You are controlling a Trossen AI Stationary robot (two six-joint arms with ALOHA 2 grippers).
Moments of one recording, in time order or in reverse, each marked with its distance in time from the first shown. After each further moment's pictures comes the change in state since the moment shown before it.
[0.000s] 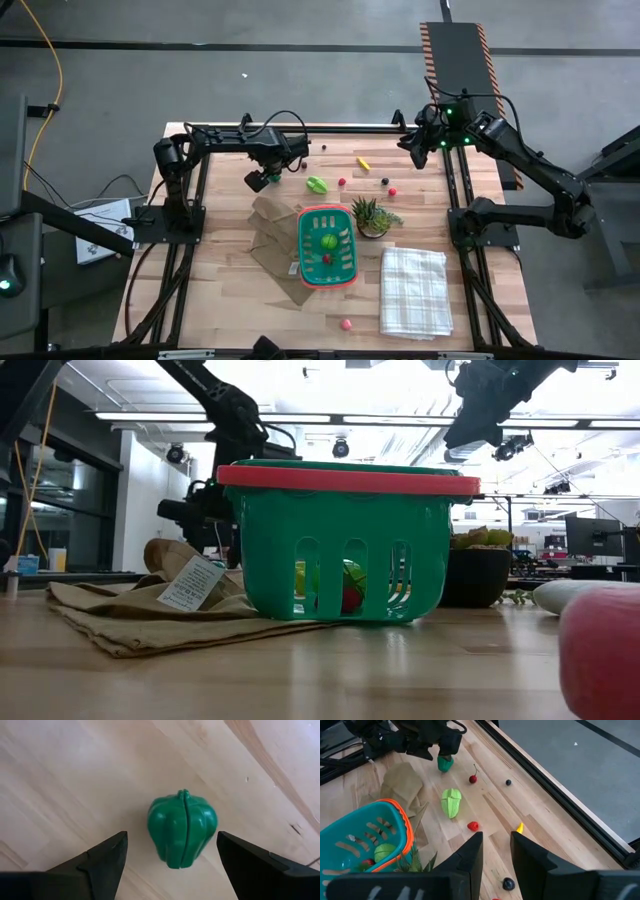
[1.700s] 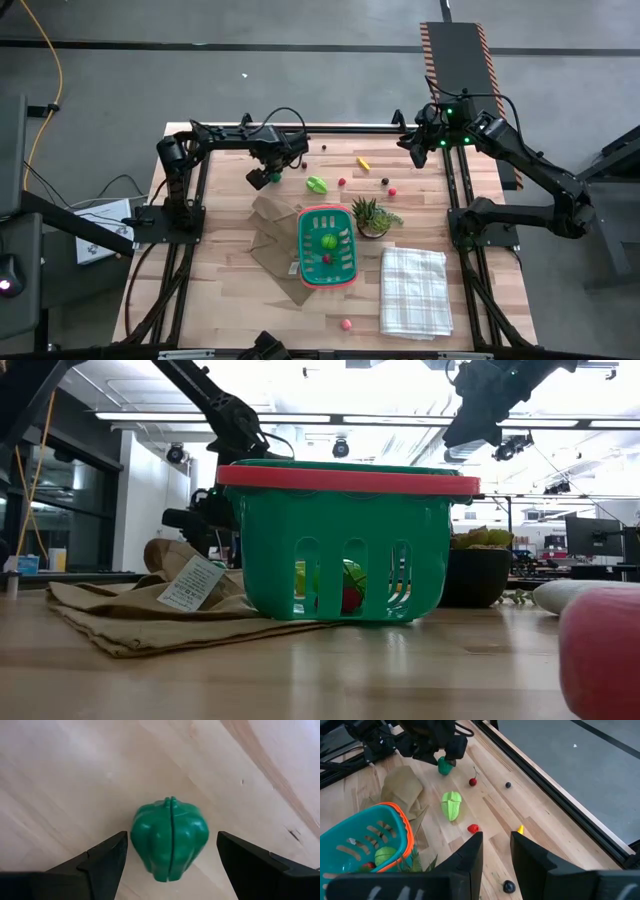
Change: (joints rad) left arm 0.043 0.036 0.002 0.051 0.035 0.052; right arm 0.000 0.000 0.000 0.012 0.000 0.011
